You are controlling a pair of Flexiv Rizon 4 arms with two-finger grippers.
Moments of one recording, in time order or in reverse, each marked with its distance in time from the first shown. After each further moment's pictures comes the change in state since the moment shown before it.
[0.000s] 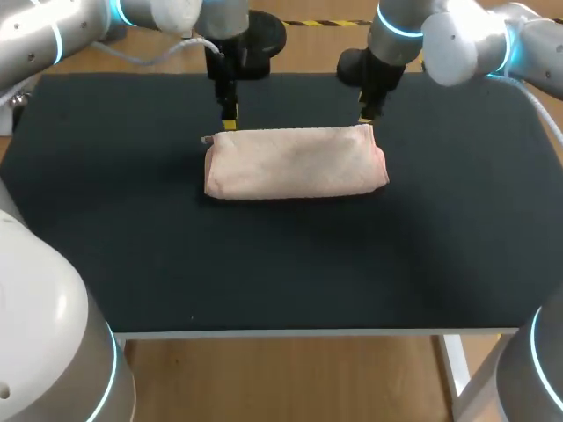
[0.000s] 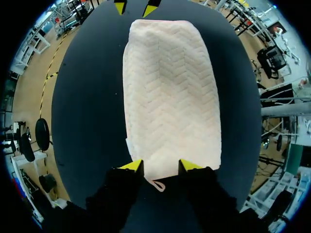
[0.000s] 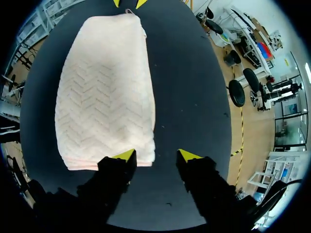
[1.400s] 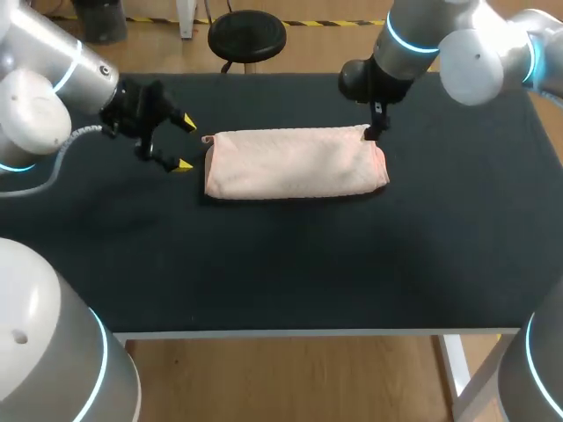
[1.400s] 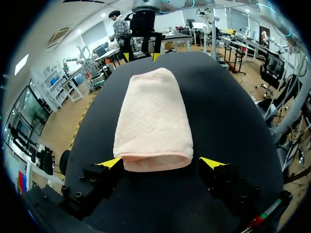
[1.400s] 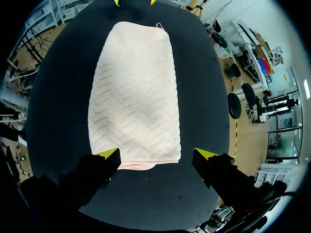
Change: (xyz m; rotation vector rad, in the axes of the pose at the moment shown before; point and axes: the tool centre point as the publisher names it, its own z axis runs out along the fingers) left arm 0.090 0.065 0.004 0.587 -0.334 0.075; right arm 0.063 0.016 -0.045 -0.051 -0.028 -0.102
